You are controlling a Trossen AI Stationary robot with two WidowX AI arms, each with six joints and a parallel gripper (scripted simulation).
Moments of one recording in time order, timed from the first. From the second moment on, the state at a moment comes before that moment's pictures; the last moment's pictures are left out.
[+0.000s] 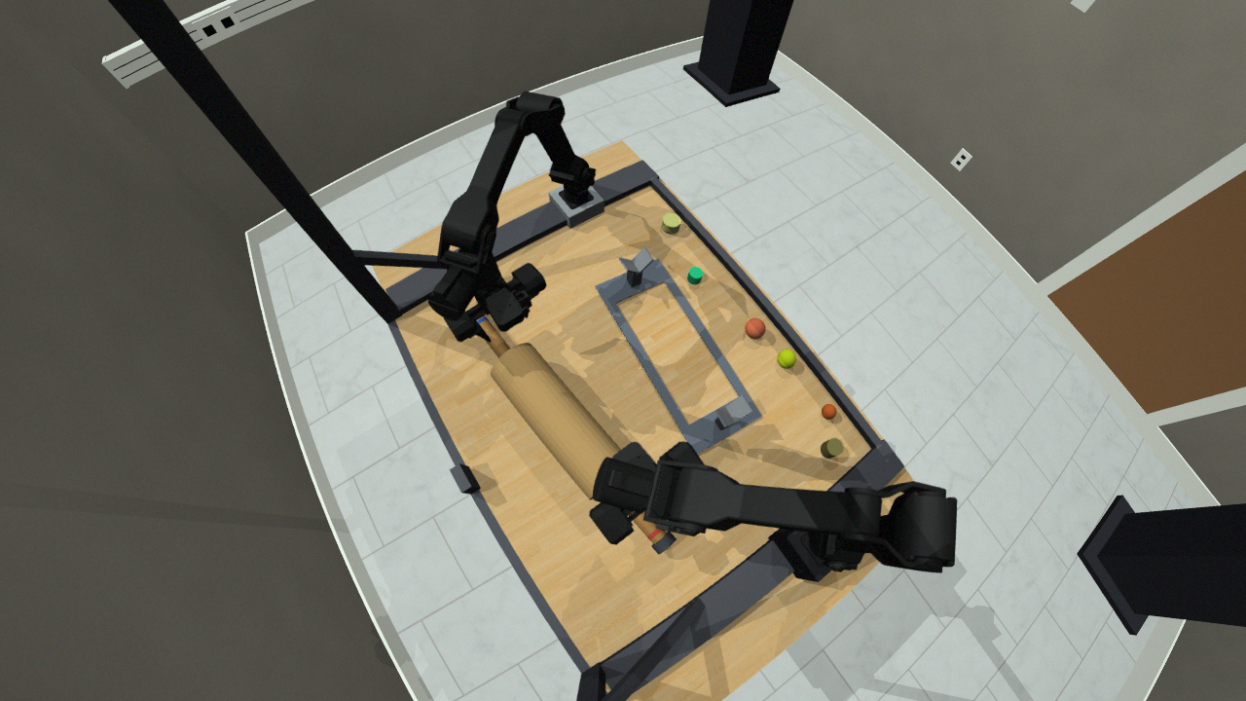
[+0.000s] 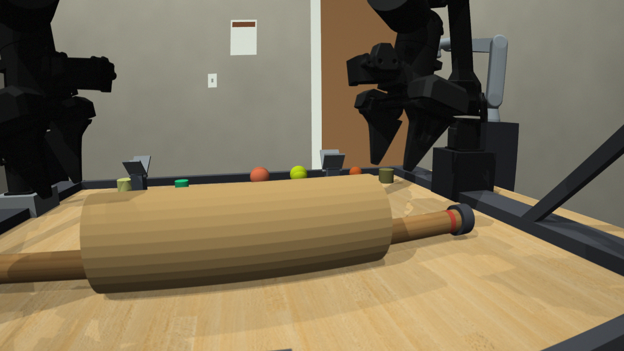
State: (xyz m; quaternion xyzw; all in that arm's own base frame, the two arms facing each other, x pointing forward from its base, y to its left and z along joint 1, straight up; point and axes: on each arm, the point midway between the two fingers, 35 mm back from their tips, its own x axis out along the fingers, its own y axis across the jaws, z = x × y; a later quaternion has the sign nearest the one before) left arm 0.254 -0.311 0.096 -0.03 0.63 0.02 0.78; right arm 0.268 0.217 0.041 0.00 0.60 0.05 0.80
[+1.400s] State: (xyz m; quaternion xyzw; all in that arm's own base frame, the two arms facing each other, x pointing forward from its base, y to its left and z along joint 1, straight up) left arm 0.213 -0.344 0.012 -0.03 0.64 0.04 0.76; right arm 0.214 0.229 0.006 -0.04 0.64 0.05 0.76
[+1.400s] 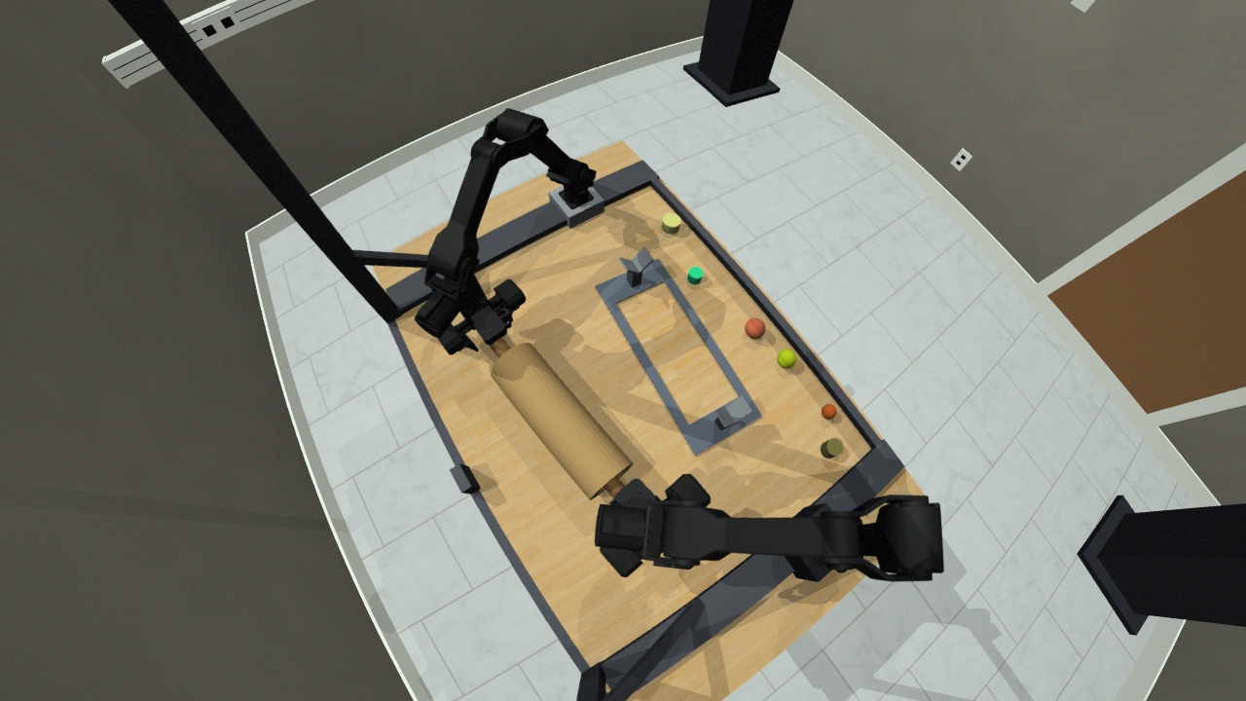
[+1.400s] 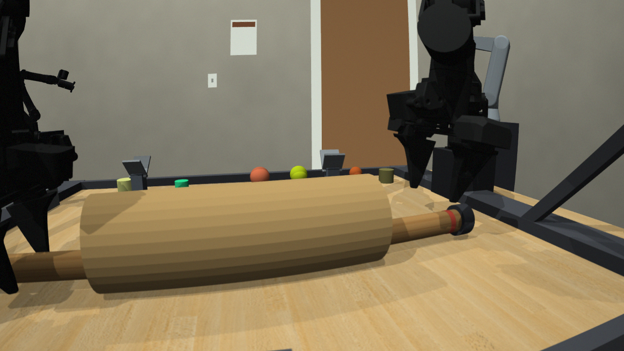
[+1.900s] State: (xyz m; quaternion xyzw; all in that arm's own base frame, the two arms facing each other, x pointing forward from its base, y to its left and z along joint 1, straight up) left arm 0.214 -0.345 0.013 -0.03 0.64 0.04 0.76; right arm 0.215 0.230 0.007 -0.04 0.64 0.05 0.77
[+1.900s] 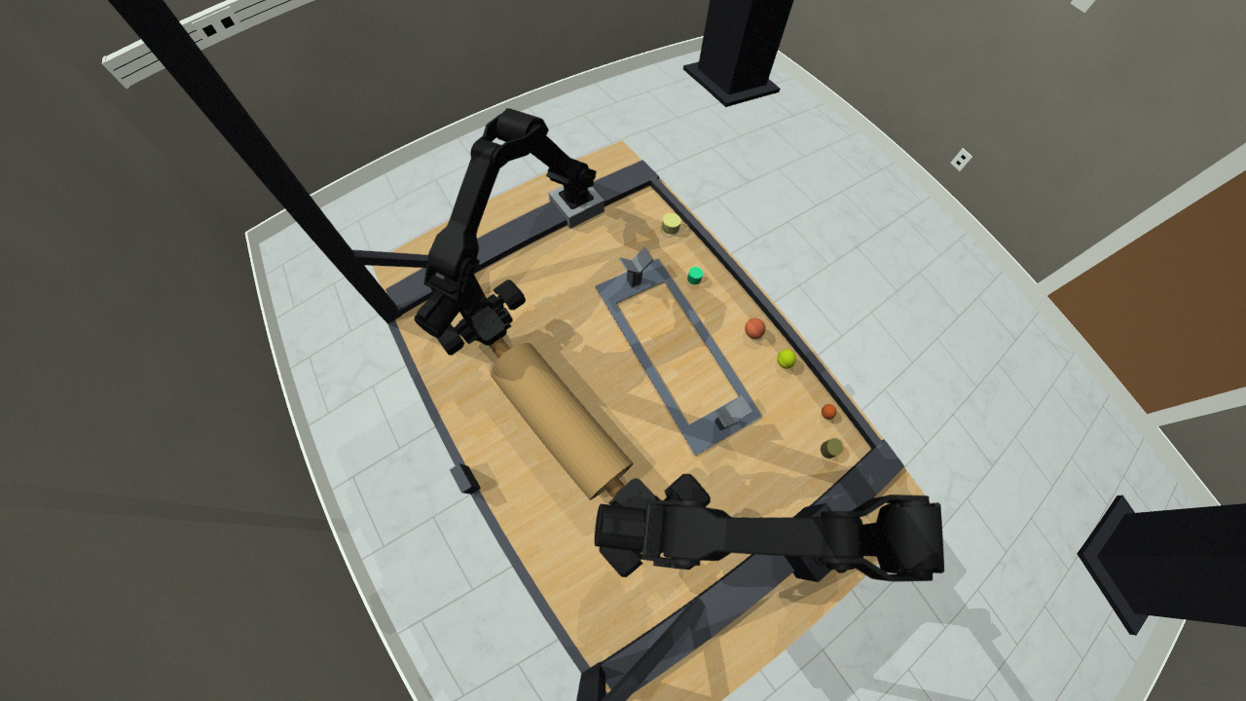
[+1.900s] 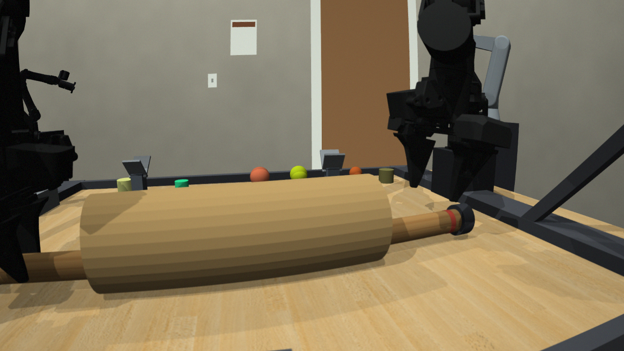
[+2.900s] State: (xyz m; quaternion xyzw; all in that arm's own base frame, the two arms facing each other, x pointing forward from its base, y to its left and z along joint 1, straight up) left arm 0.214 -0.345 0.013 -0.03 0.64 0.04 0.76; right arm 0.220 0.231 -0.022 -0.04 0.64 0.05 0.77
